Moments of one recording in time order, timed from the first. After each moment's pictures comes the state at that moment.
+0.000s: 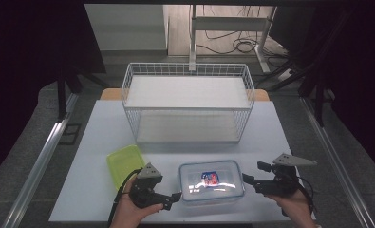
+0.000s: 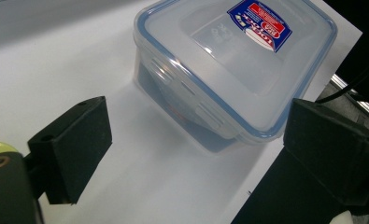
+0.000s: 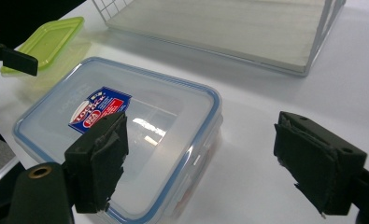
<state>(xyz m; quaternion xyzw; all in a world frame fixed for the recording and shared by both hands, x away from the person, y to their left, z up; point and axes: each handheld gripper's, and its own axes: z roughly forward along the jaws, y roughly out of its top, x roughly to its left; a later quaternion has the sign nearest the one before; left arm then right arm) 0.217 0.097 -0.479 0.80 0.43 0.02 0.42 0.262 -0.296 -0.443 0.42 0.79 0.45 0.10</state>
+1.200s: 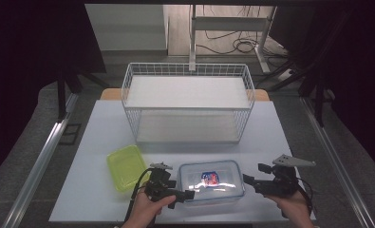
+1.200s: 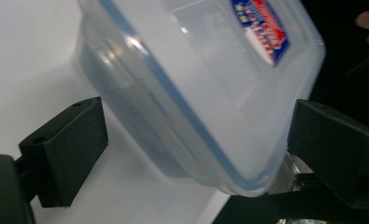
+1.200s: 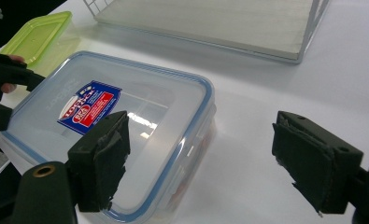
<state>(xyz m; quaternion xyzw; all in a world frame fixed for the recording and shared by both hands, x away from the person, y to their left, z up) 0.244 0.069 -0.506 0.76 0.49 -0.11 0.42 0.261 -0.297 -0.448 0.43 0.78 0.43 0.11</state>
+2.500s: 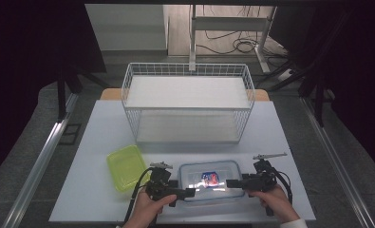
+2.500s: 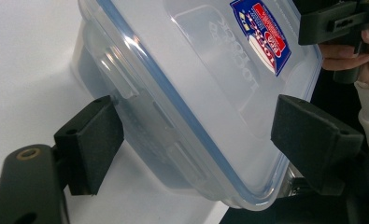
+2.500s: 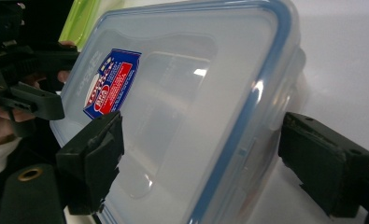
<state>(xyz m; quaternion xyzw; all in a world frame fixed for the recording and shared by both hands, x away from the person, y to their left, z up) 0.247 0.068 -0.510 0.75 0.48 -0.12 0.43 0.299 -0.273 -0.499 0.47 0.77 0.41 -0.13</state>
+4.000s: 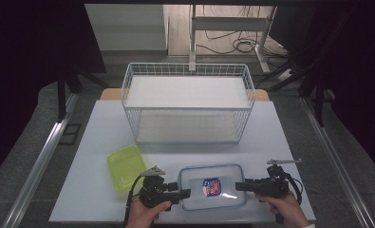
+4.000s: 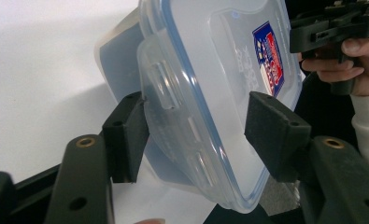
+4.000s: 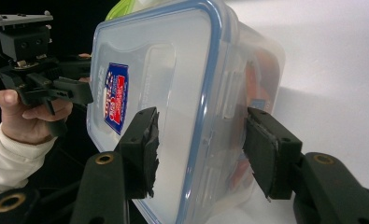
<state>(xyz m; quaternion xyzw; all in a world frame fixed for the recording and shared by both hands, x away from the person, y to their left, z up) 0.221 0.081 -0.502 0.73 0.47 -0.08 0.49 0.279 -0.301 -0.489 0.46 0.75 0.45 -0.15</state>
